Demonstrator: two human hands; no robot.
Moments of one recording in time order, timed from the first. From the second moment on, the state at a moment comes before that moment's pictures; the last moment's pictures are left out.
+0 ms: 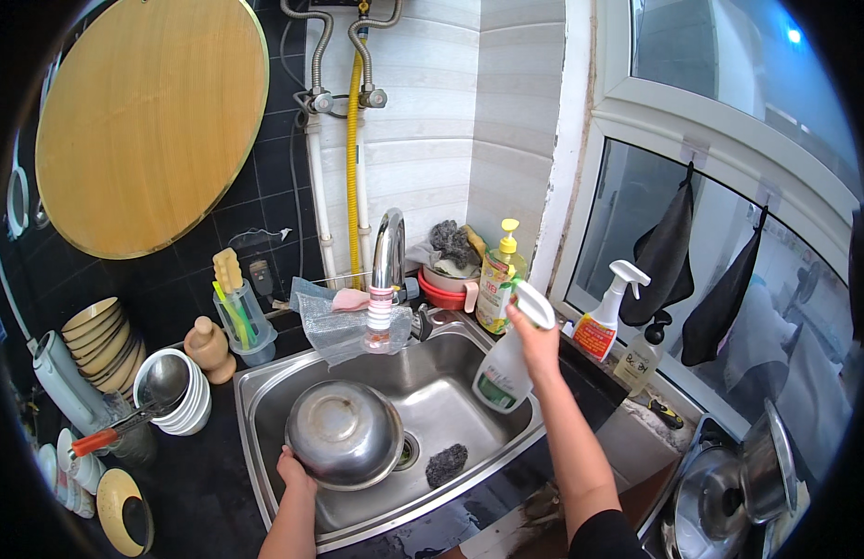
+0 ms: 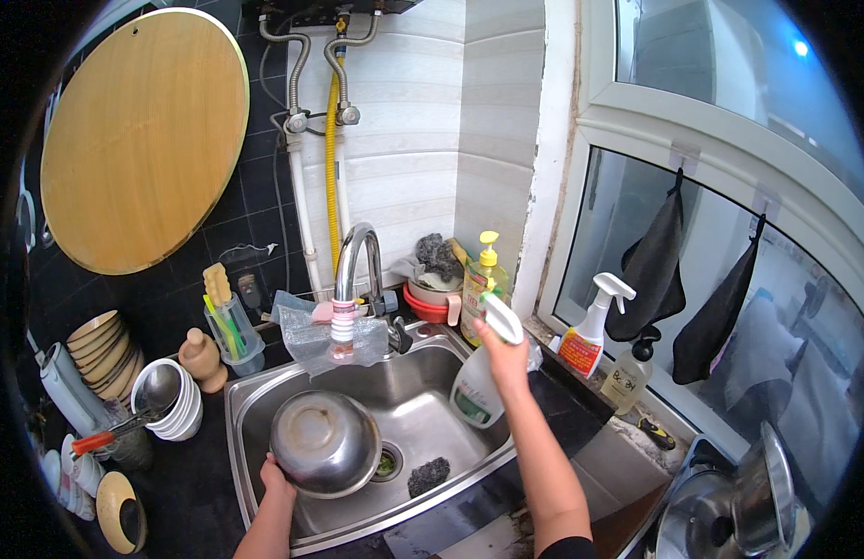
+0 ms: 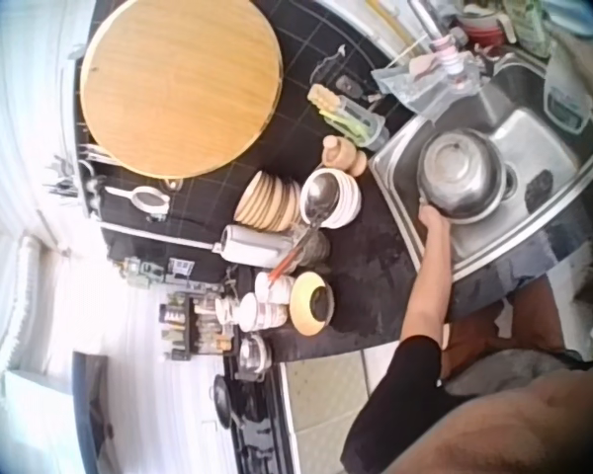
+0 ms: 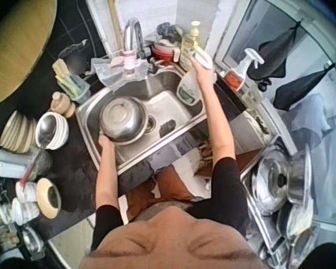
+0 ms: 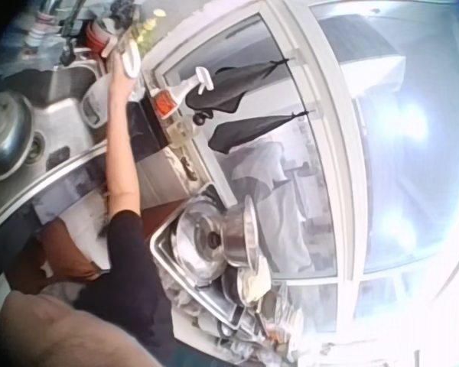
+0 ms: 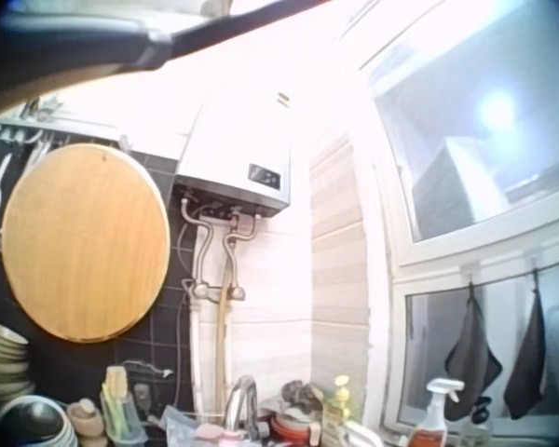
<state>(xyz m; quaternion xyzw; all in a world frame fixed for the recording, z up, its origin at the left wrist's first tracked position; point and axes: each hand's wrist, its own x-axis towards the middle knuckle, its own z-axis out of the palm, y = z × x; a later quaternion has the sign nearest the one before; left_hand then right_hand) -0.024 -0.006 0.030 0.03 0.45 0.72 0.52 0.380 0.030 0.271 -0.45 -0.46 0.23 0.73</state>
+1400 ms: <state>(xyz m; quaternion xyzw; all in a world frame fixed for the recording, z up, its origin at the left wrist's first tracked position) 0.021 -0.013 0.054 0.03 0.59 0.73 0.34 0.287 0.048 0.032 -0.51 -0.76 0.25 -0.31</state>
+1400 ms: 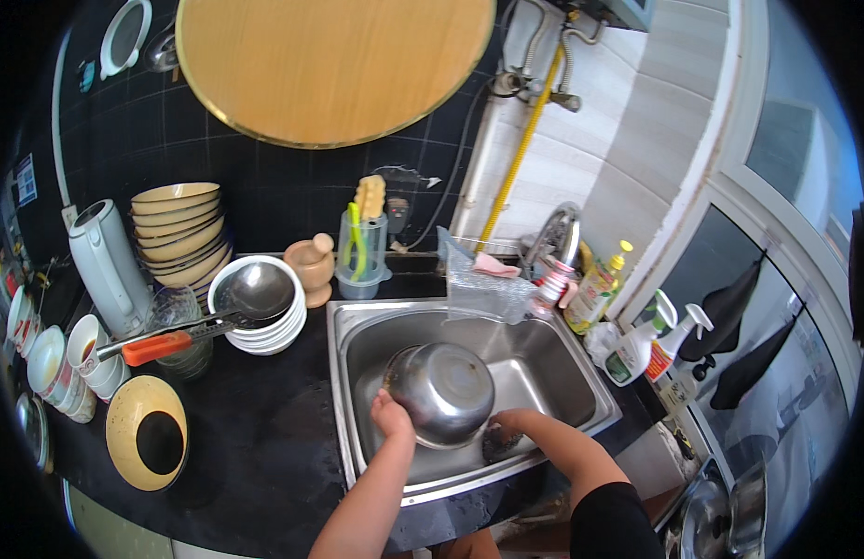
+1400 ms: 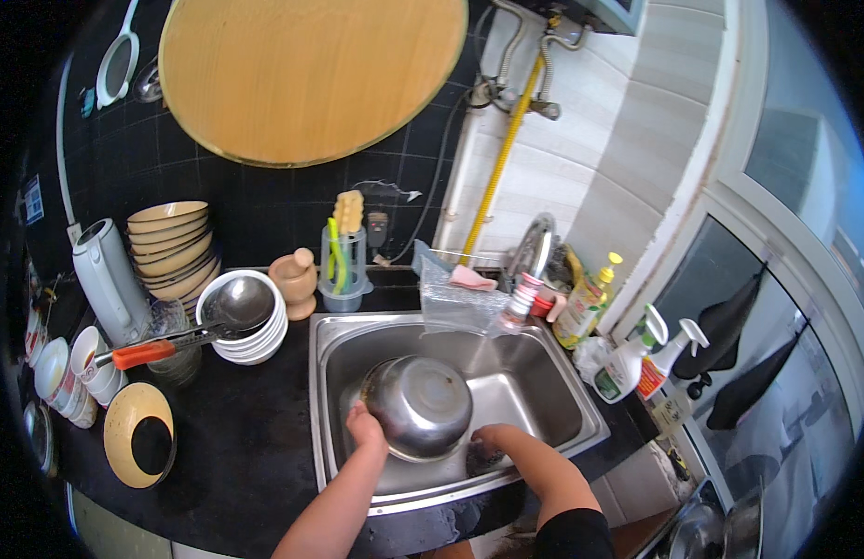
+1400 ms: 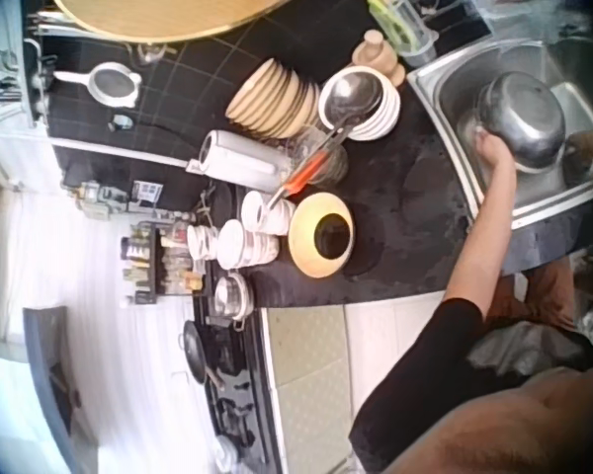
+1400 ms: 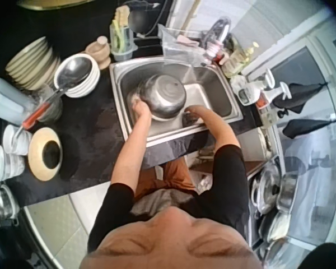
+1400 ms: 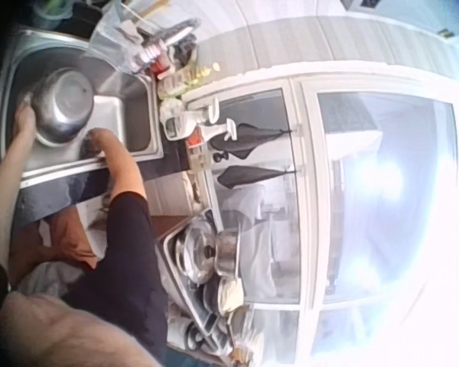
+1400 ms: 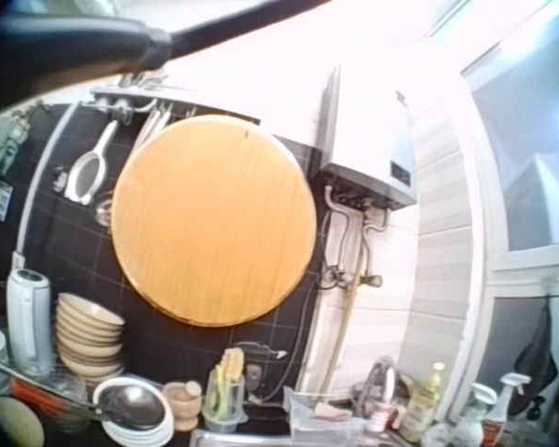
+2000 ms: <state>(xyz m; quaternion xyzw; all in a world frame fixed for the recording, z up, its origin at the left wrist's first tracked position) 0.027 -0.020 0.069 0.03 0.54 0.69 0.47 0.272 0.049 0.134 -0.68 -0.68 0.10 0.25</state>
